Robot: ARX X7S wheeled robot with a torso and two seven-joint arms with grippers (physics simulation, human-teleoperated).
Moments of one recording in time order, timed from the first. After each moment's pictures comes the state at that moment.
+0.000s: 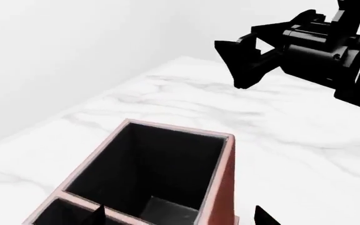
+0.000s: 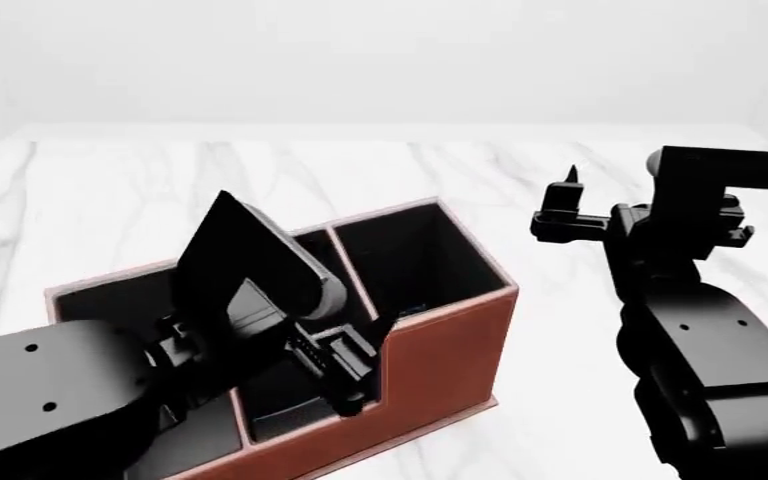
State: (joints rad) left arm -0.81 -0.41 0.10 0.69 -1.12 -1.48 -0.12; right arm 0.67 0.26 0.01 -0.29 0.29 0.91 0.23
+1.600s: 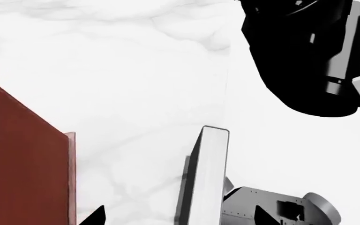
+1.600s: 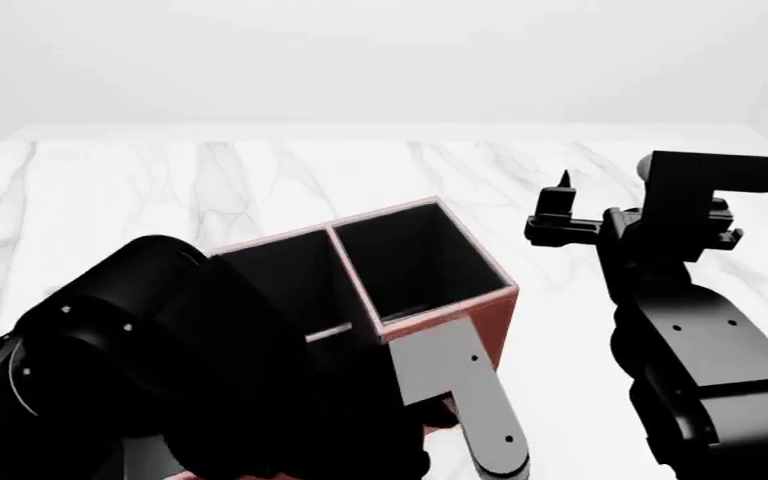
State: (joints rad) left arm -1.23 -0.32 0.79 0.31 -1.81 -1.51 -0.35; right arm 0.67 0.27 -0.01 -0.26 0.32 0.88 0.24
